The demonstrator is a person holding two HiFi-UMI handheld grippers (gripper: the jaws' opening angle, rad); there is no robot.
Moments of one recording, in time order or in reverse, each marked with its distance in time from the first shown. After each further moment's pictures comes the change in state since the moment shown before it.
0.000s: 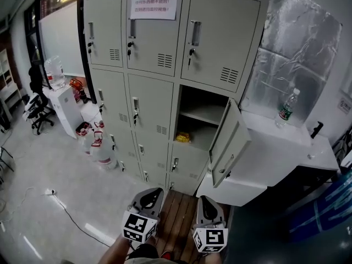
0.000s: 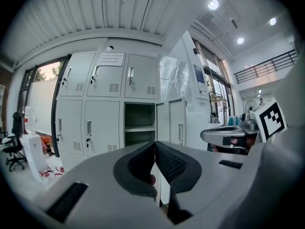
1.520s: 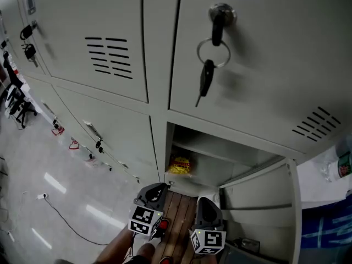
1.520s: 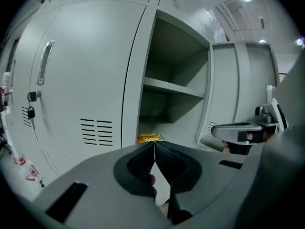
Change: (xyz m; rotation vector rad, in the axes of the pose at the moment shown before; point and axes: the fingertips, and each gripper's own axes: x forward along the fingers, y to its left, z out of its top) left arm 0.358 0.170 -0.133 -0.122 0.263 -0.064; right arm 0.325 -0.122 -0.141 0.134 0.247 -0.093
